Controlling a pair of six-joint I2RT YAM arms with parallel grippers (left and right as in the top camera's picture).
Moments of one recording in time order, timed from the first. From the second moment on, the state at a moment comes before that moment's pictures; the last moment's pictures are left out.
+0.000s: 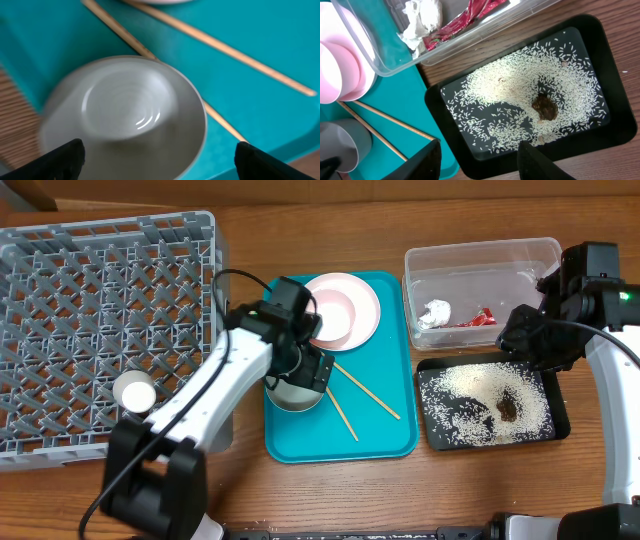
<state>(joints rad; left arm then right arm) -0.42 1.76 1.28 -0.95 0.15 -0.13 -0.12 1.51 1.48 -1.31 -0.15 0.28</state>
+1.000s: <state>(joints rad) -0.50 1.76 1.34 -0.96 0.17 -0.13 -0.12 1.51 1.48 -1.33 -0.15 0.28</state>
